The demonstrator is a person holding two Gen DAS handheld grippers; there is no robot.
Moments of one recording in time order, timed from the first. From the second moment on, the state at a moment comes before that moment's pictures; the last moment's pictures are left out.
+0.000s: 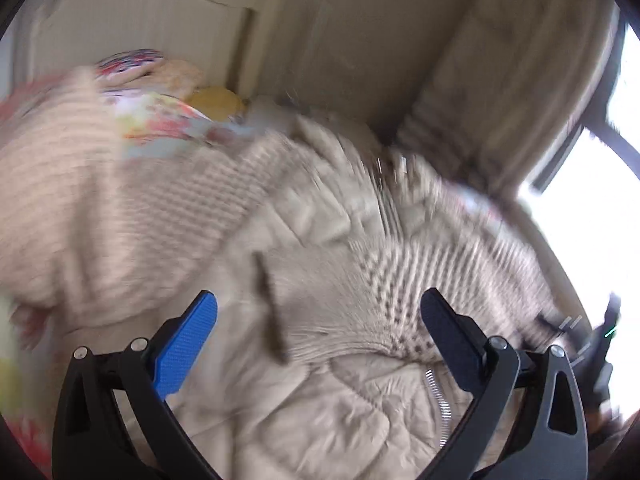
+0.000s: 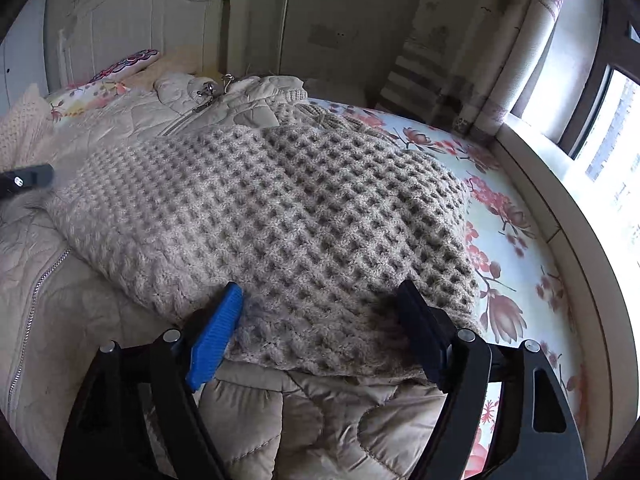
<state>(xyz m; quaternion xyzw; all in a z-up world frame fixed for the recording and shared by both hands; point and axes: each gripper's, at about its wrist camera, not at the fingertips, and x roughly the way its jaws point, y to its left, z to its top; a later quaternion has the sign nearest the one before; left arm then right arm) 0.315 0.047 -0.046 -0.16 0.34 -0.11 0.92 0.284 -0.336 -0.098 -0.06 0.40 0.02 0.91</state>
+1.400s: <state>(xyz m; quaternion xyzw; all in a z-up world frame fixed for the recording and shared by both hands) 0.300 -0.068 -0.011 0.42 0.16 -0.03 0.90 0.280 -0.339 -0.097 -0.05 0.40 0.03 0.92</state>
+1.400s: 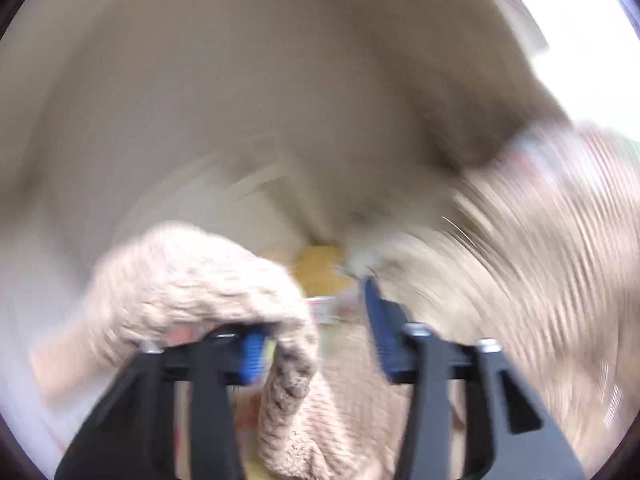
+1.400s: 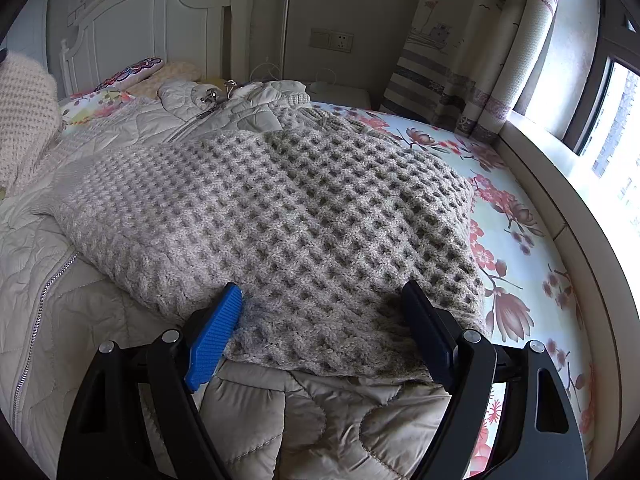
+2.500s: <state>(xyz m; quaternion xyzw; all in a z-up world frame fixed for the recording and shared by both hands) 0.327 0.097 -0.081 0.12 0.38 0.00 0.92 0.280 -0.339 -0.097 -0.05 0.40 0.03 0.92</state>
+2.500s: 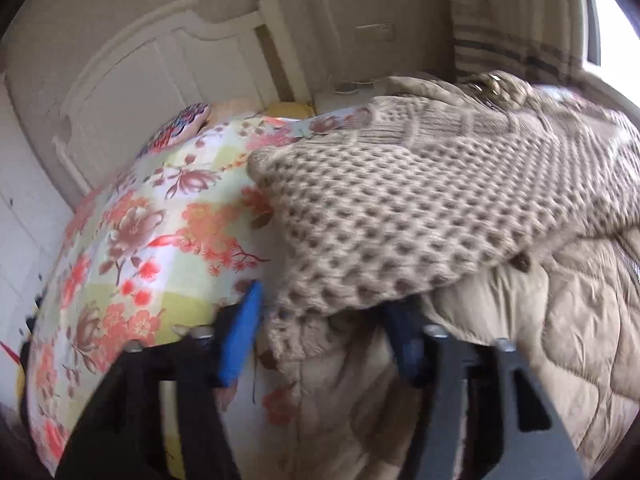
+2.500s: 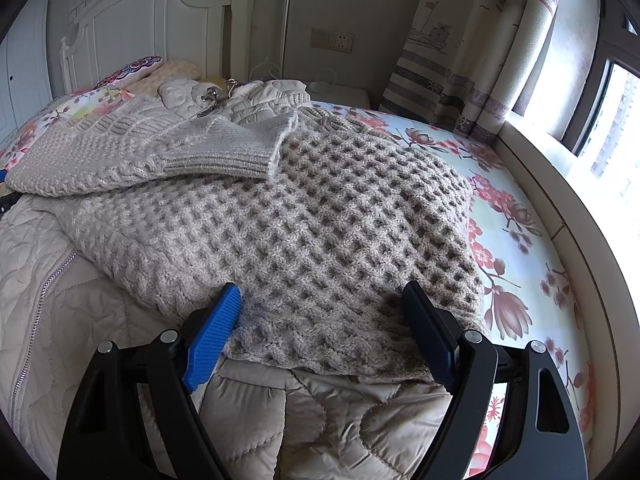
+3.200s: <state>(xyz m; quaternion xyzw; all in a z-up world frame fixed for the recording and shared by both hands) 0.316 0.147 -0.077 -0.01 0.36 0.01 0.93 0.280 -0.344 -0.067 0.05 0.38 0.05 0.92</state>
